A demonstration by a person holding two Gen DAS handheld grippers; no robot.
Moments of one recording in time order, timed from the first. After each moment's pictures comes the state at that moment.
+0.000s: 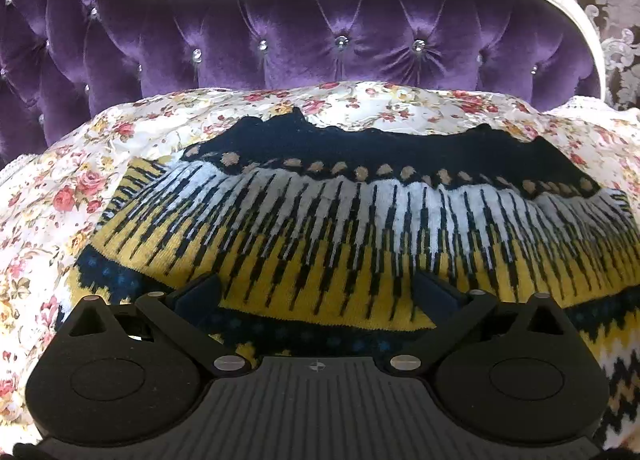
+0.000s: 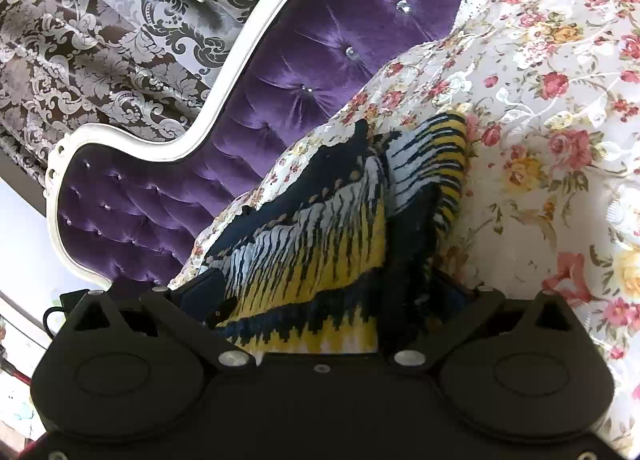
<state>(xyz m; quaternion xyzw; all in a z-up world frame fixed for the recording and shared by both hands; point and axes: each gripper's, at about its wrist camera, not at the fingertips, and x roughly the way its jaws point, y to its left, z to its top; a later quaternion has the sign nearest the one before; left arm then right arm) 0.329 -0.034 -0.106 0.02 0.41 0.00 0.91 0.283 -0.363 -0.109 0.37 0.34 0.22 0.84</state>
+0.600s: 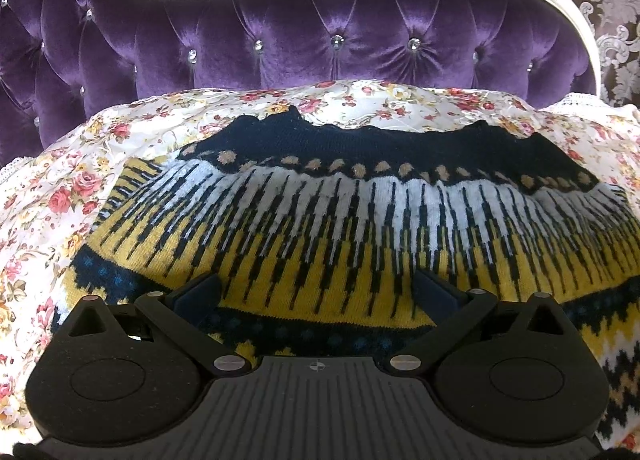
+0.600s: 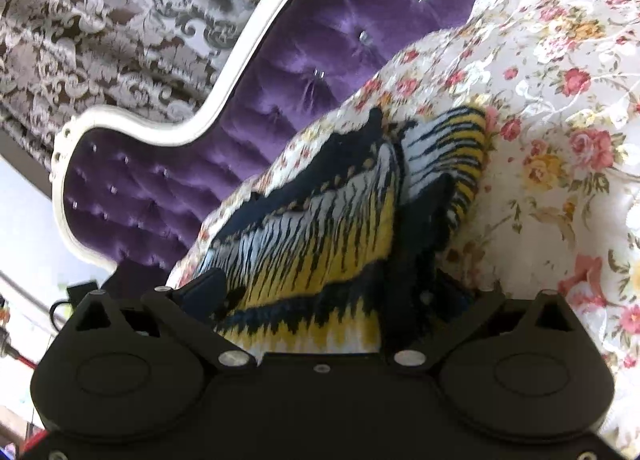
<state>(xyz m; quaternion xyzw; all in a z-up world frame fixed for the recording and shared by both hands) 0.329 -0.034 -0.108 0.02 0.41 0.00 0.91 0.287 -0.360 -0.107 0.36 0.38 0.26 0.82</state>
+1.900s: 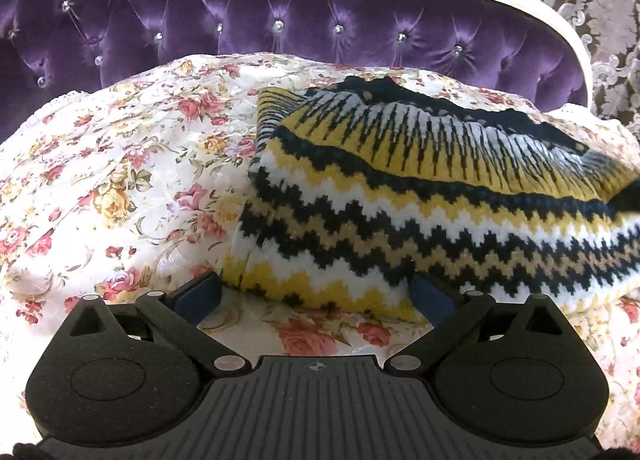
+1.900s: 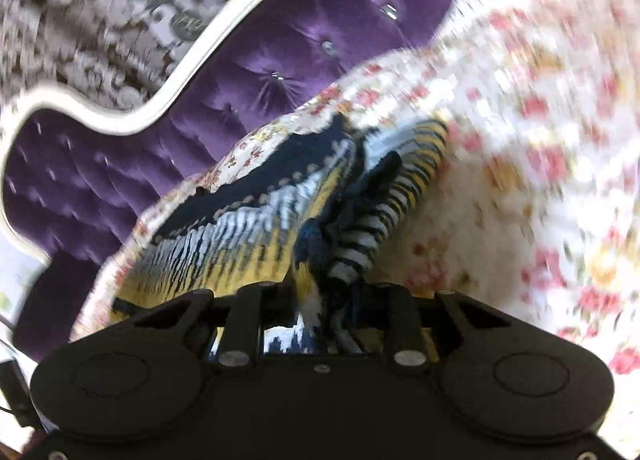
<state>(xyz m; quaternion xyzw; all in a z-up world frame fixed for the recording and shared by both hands) 0.247 0.076 -0.109 -0.03 0.40 -0.02 0.91 0.276 -0.325 -0.071 0.25 0.38 0.14 0.88</state>
